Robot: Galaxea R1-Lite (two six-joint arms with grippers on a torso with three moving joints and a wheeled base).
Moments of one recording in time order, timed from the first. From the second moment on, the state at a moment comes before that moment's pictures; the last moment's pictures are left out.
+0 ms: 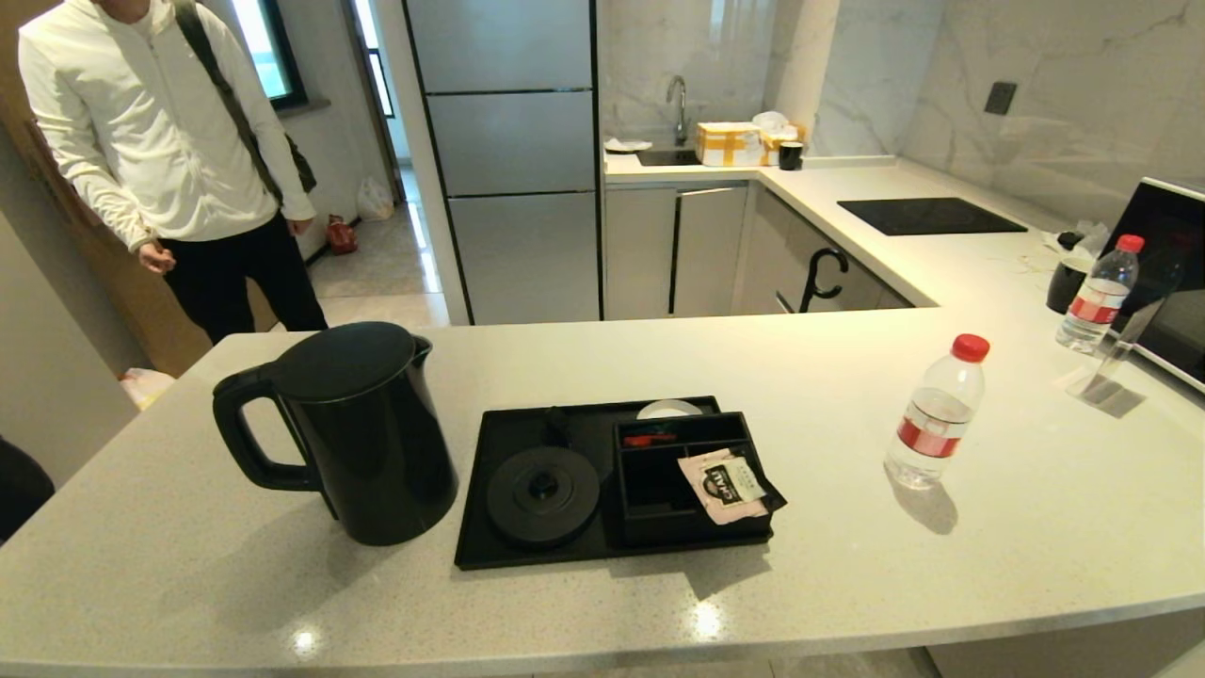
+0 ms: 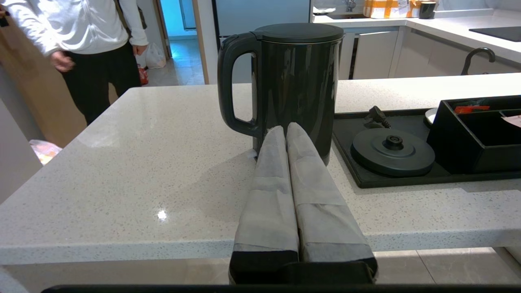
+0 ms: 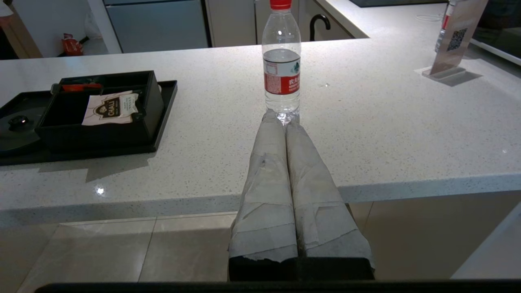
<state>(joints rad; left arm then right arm) 0.01 0.00 0.00 -0.18 0.00 0.02 0.00 0.00 0.00 -0.09 -0.01 -0.01</state>
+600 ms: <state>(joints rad) 0.01 0.00 0.00 -0.18 0.00 0.02 0.00 0.00 0.00 -0.08 0.00 -0.02</state>
